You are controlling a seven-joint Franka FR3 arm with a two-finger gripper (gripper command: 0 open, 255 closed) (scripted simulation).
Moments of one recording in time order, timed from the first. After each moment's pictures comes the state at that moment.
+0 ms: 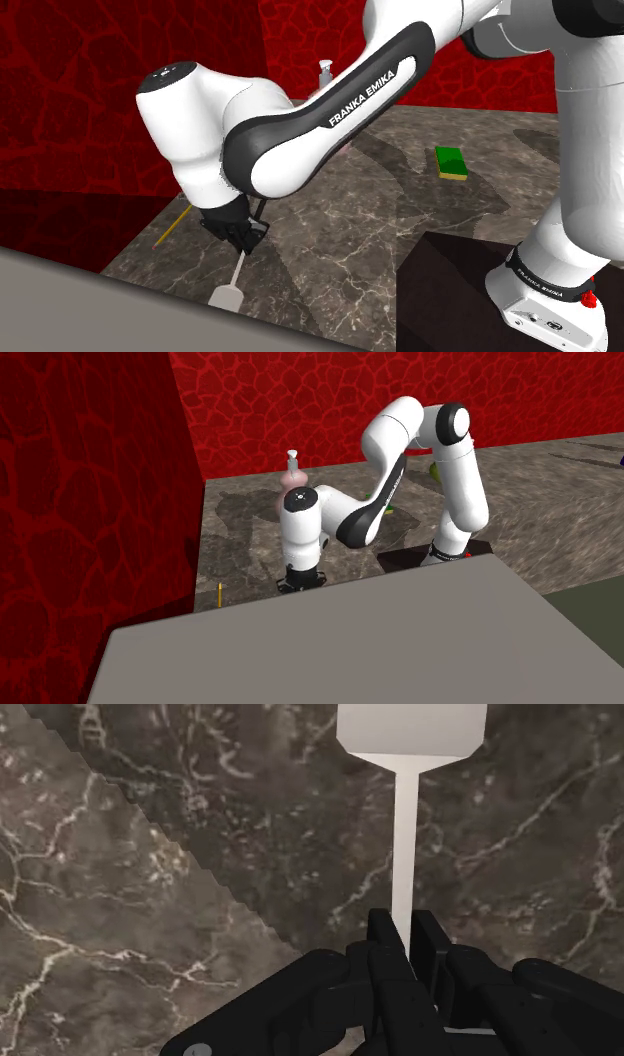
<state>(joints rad) -0.02 0.49 0.93 -1.76 -0.50 1.99 2.16</state>
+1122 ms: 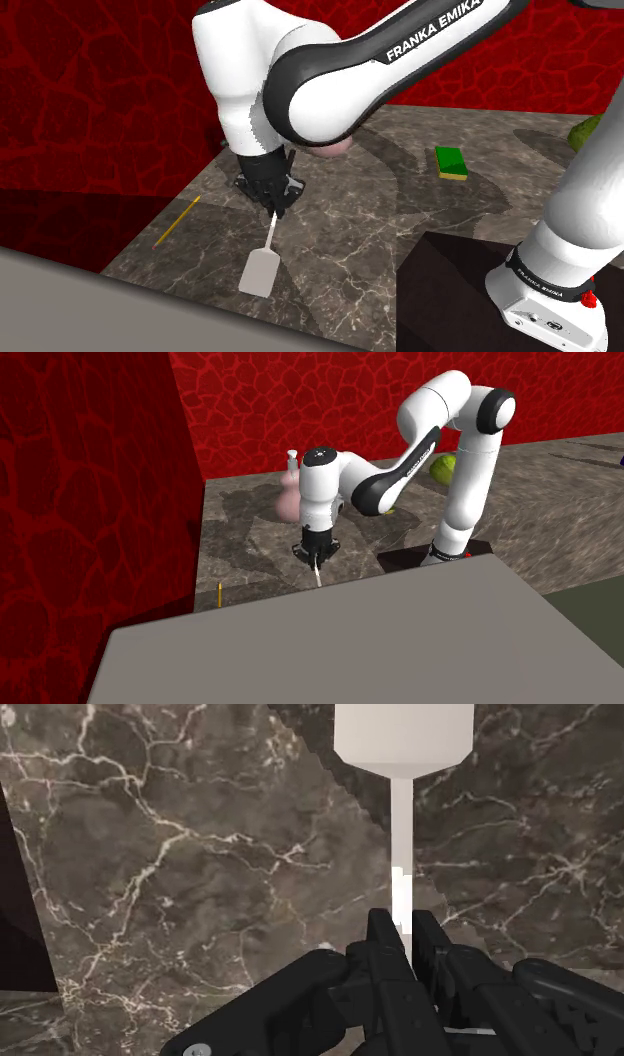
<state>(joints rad) -0.33 0.14 1.07 -1.97 -0.20 2.01 1.91</state>
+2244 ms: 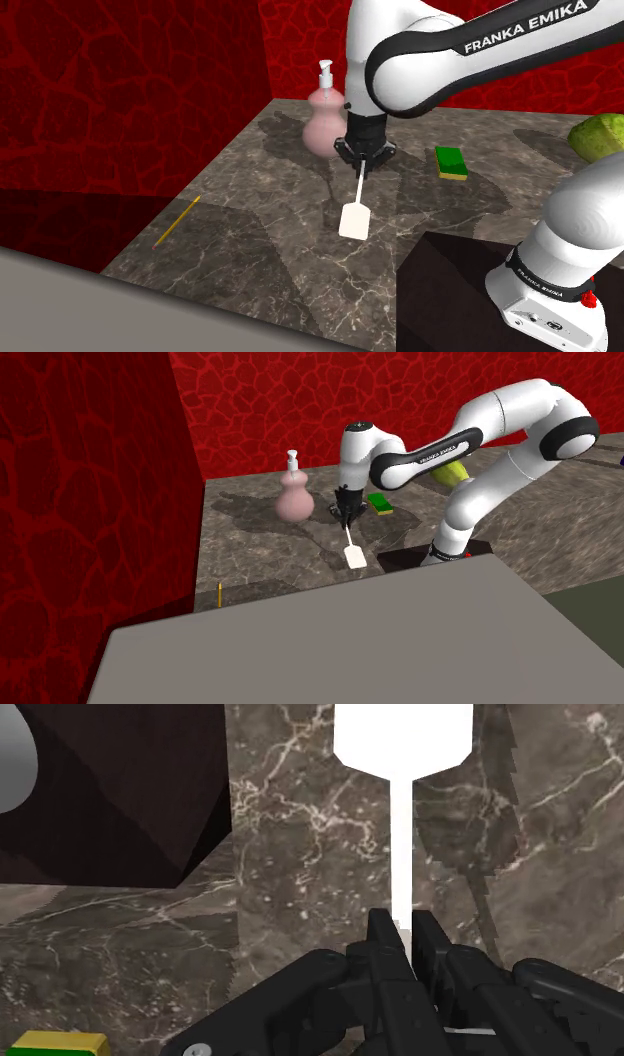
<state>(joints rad) -0.33 -0.54 0.66 -2.50 0.29 2.05 1.21</state>
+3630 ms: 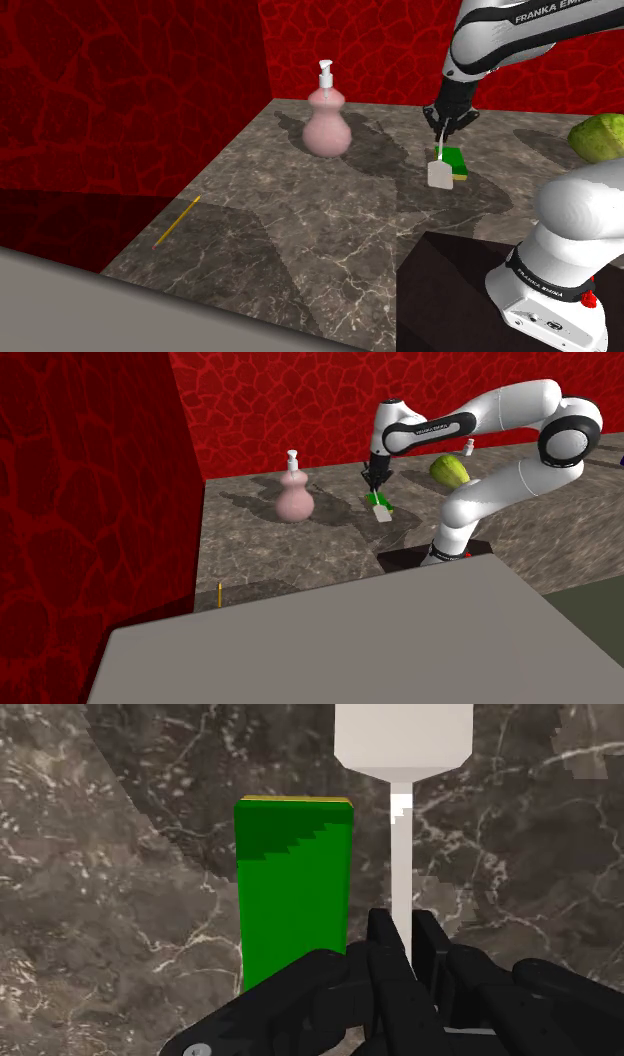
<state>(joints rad) -0.53 -0.74 0.16 -2.73 0.07 2.05 0.64</state>
